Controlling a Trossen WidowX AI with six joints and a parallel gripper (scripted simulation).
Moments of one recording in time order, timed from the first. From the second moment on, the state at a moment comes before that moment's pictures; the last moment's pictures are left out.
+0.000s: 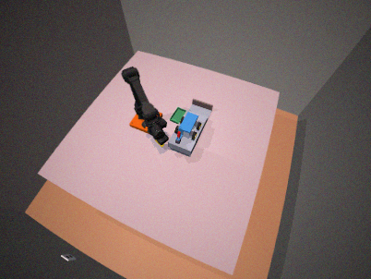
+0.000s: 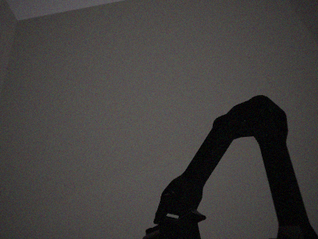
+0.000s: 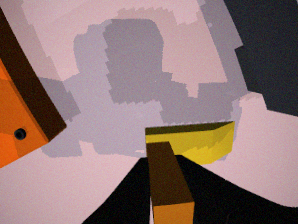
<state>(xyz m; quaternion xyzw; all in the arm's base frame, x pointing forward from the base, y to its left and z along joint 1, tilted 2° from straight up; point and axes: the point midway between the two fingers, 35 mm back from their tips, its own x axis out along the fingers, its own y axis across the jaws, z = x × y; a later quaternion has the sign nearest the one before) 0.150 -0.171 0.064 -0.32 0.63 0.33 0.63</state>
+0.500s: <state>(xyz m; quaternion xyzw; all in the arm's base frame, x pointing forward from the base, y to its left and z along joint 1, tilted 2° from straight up) 0.148 -0.169 0.109 -0.32 0.63 0.33 0.63</state>
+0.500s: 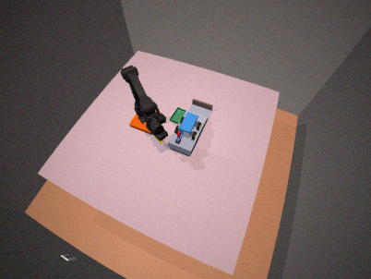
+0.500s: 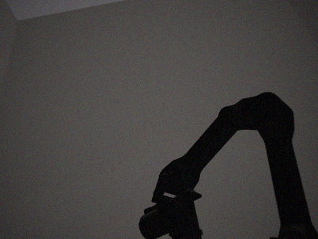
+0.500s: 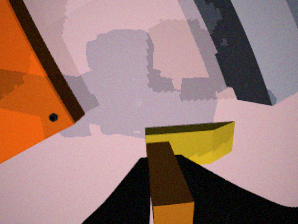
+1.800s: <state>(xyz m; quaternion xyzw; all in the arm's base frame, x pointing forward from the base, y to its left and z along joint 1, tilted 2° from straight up) 0.151 -0.175 0.176 -0.21 0.67 0.21 0.68</state>
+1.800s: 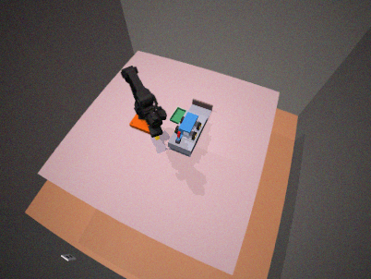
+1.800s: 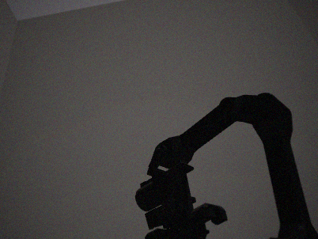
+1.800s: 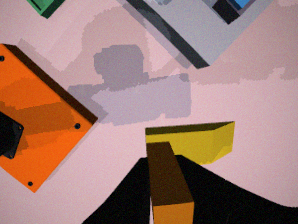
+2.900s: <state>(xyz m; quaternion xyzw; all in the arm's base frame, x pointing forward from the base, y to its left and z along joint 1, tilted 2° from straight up) 0.157 -0.167 0.178 0.07 0.70 -0.07 0.71</state>
